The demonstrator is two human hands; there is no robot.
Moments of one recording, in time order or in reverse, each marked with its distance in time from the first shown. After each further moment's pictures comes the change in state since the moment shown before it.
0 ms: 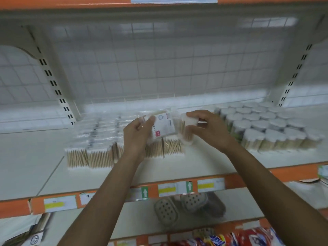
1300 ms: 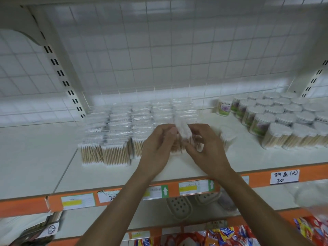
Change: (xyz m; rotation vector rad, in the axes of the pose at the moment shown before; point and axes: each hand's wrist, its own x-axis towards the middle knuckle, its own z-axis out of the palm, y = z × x) left_hand -0.028 -0.017 -0.030 0.252 -0.275 0.177; right_hand -0.040 -0.004 0.087 -0.041 0.149 -0.232
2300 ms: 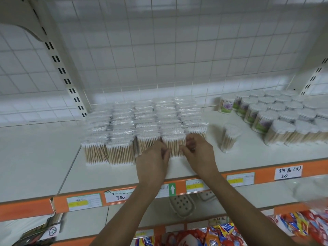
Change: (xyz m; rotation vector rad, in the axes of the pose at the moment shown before) left_hand -0.012 -0.057 -0.015 0.754 0.213 0.166; right_hand -0.010 0.009 0.046 -0.183 -0.018 0.410
